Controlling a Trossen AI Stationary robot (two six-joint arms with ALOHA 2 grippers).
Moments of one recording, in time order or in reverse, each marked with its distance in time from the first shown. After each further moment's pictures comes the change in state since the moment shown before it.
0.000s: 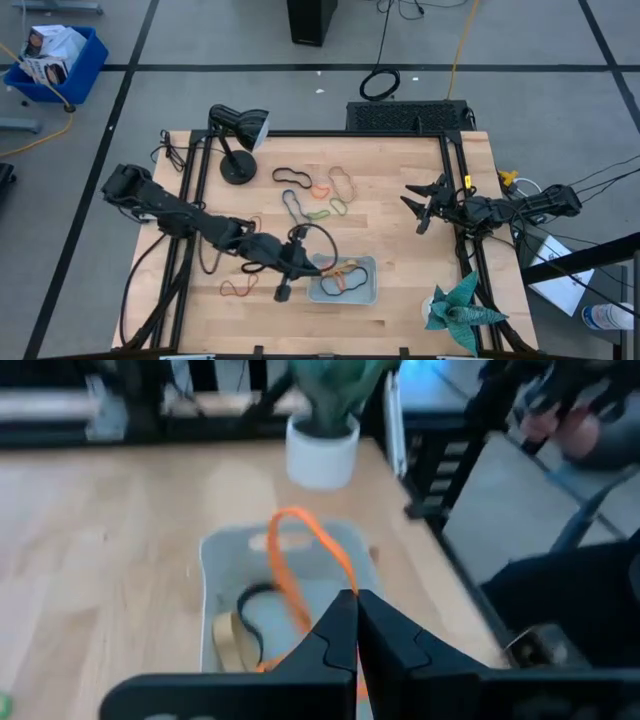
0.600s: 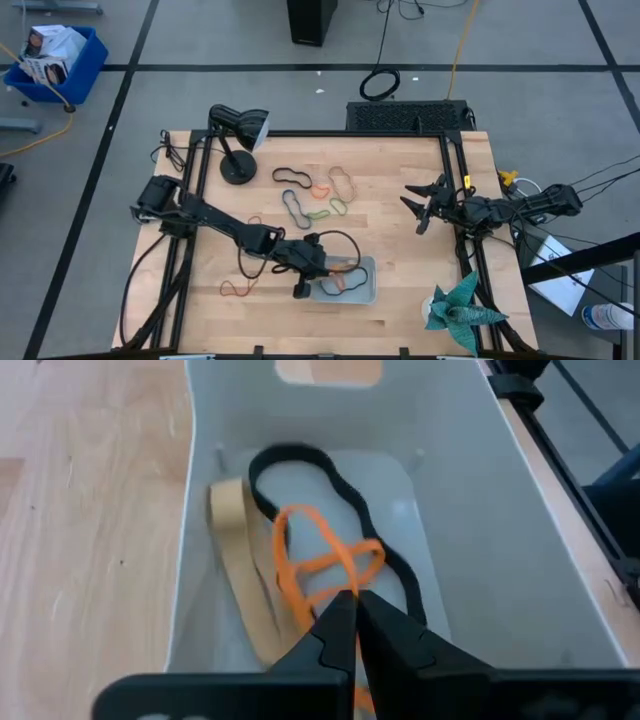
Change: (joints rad) left arm 0.081 0.296 0.001 0.063 0.098 -0.067; right arm 0.000 0.013 0.000 -0.001 0.000 0.000
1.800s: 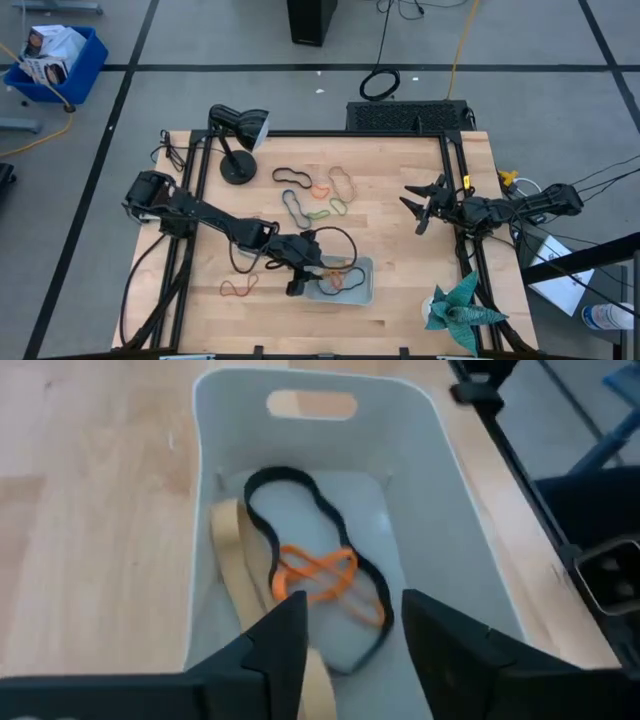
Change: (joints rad) left arm 0.006 -0.124 0.000 -0.137 0.040 0.029; right arm 0.000 0.016 0.000 0.000 0.002 0.000
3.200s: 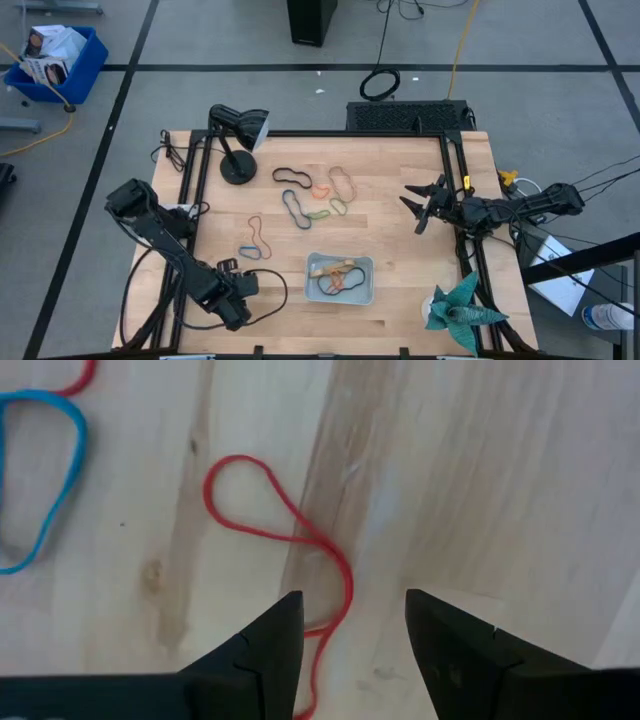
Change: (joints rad) left arm -0.516 -0.043 -0.001 -0.839 -0.152 -0.879; right arm 0.000 0.016 0.000 0.000 0.021 0.008
